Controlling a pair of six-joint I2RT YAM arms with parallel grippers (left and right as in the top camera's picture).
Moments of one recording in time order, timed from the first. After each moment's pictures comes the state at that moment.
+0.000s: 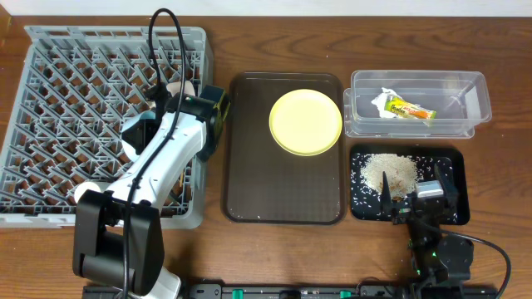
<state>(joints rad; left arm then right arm) -0.29 1.72 1.25 -1.28 -1.18 -0.63 0.04 0.01 0.01 -0.07 -0.05 -0.19</state>
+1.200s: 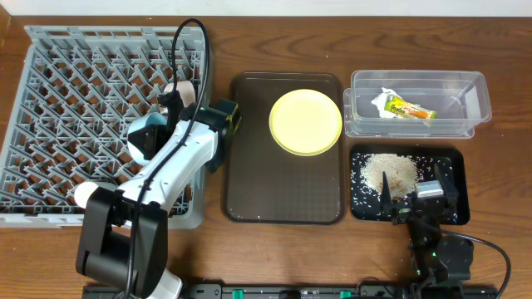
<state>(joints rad) -0.36 1.72 1.18 -1.28 -1.27 -0.70 0.04 0.01 0.01 -0.07 -0.05 -0.19</state>
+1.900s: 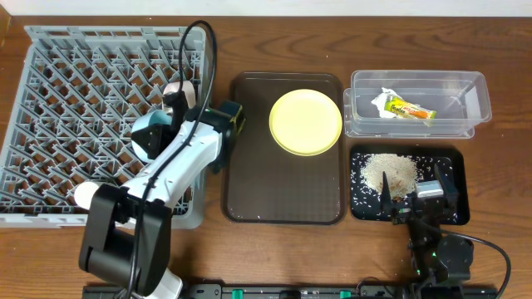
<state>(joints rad) -0.38 1.73 1.17 -1.26 -1.30 -0.69 0.04 0.01 0.01 -0.07 -0.05 -0.19</state>
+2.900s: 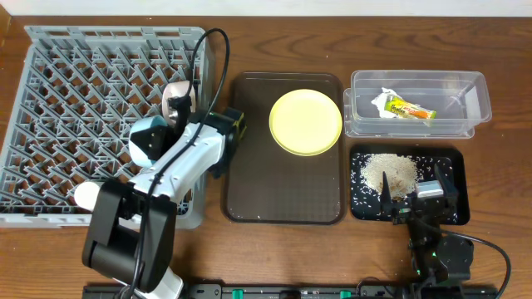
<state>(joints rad) -0.40 1.75 1.14 -1.30 -1.35 -0.64 0.04 0.01 0.01 -0.07 -0.05 -0.19</state>
